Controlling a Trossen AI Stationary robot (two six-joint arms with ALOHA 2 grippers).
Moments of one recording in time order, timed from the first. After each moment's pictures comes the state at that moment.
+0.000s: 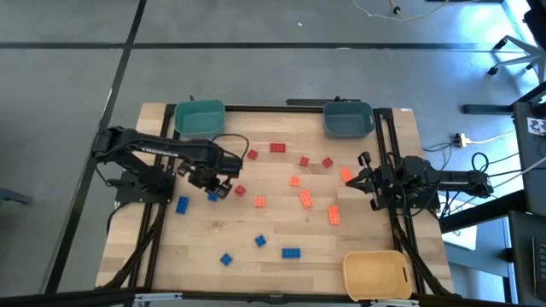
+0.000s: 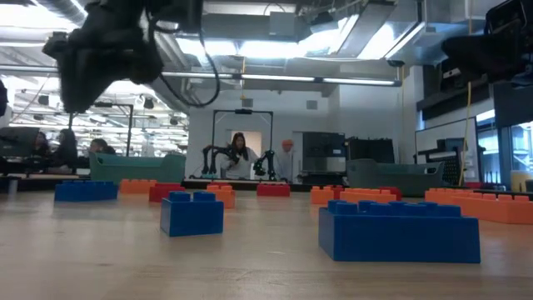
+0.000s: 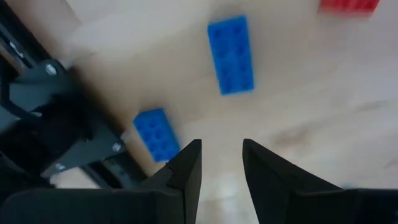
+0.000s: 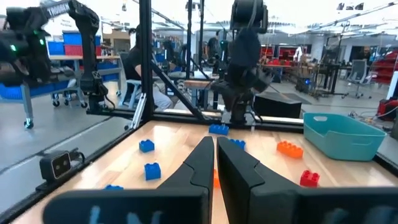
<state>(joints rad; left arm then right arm) 0.00 1.47 1.11 -1.35 0.14 -1.15 0.00 0.00 0.01 0.11 -0.20 0.00</state>
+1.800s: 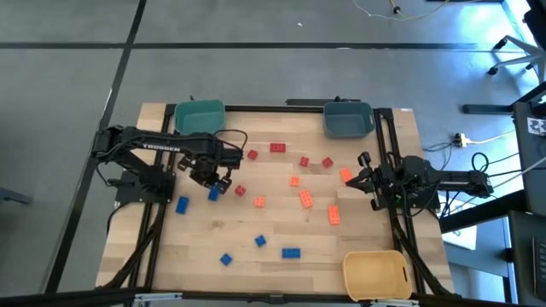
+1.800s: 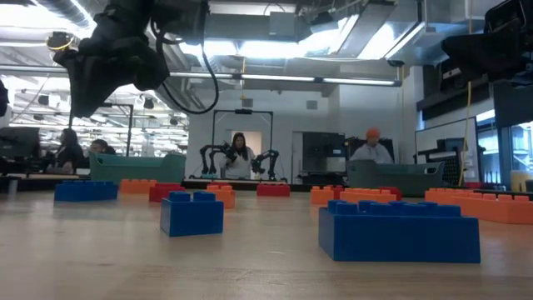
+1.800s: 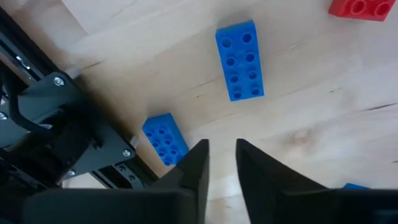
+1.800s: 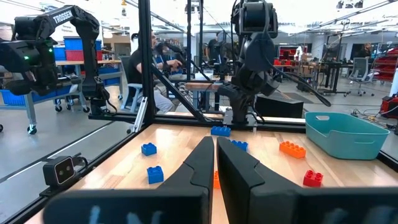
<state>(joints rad) 0.09 1.47 1.11 -1.35 0.16 -1.04 0.00 0.00 0.01 0.12 -0.20 0.02</state>
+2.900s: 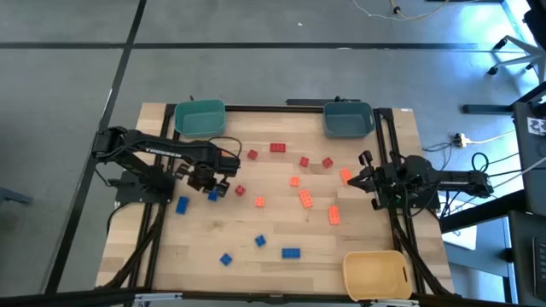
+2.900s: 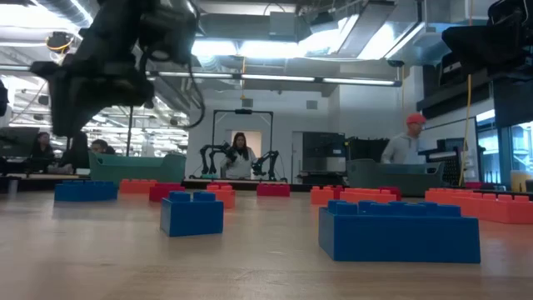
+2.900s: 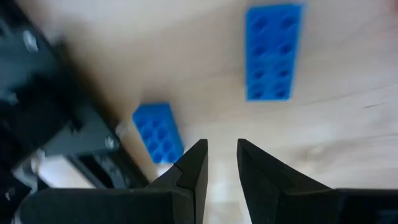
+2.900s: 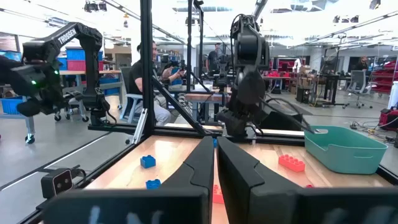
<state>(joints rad) 0.05 1.47 0.98 -1.29 0.17 -1.19 0.00 0.00 0.01 0.17 -0.20 0.02</state>
